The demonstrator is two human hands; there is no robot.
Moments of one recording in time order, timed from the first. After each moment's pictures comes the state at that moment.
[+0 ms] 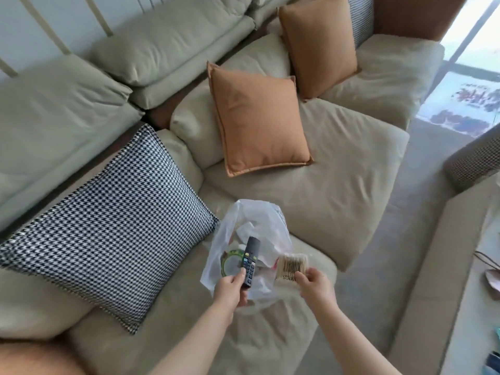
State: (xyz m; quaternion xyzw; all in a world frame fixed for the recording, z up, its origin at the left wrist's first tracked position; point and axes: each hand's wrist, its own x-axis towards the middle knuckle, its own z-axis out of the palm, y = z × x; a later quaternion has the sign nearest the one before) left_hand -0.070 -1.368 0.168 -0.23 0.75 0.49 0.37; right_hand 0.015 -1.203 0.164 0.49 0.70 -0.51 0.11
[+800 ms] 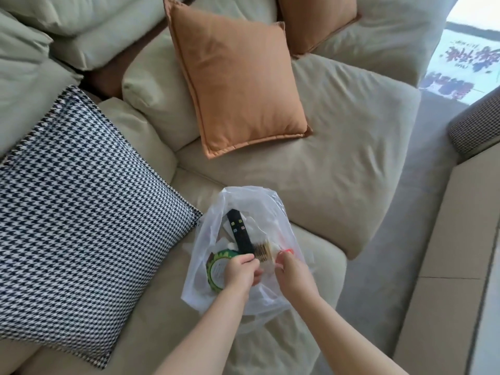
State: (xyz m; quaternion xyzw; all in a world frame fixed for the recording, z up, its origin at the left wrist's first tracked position) left_hand -0.124 -1.313 0.068 -0.24 0.74 0.48 0.41; right_hand -0.057 -1.218 0.063 0.36 0.83 -0.38 0.20
